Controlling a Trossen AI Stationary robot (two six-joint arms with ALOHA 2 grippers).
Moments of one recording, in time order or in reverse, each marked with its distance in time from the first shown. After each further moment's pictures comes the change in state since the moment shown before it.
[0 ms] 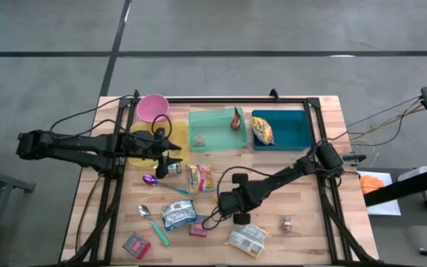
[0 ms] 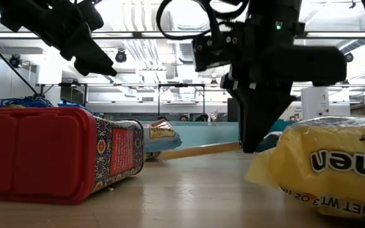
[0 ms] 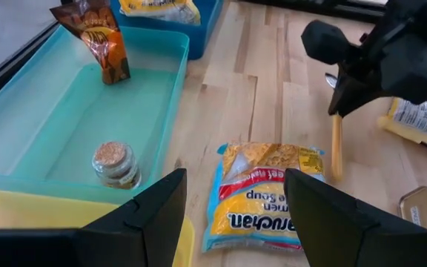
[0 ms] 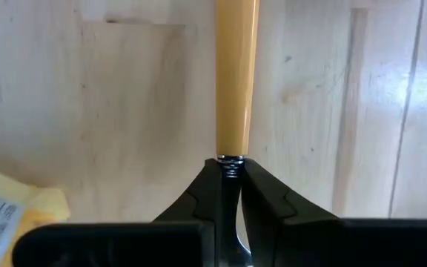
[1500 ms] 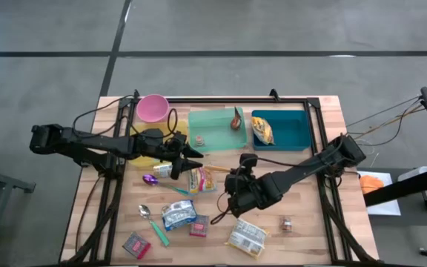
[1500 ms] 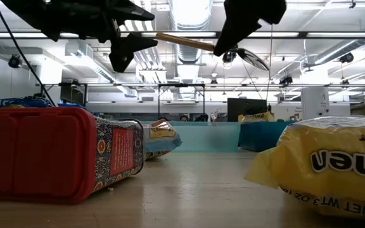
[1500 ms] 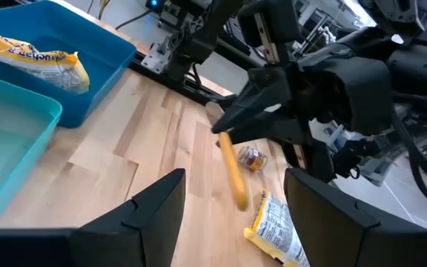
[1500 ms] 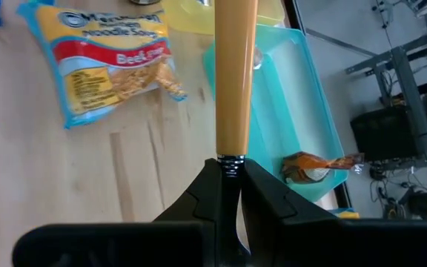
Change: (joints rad) left arm -0.006 0.301 0.045 0.585 0.265 -0.365; right arm 0.037 -0.219 0.042 -0.094 0.610 -0.005
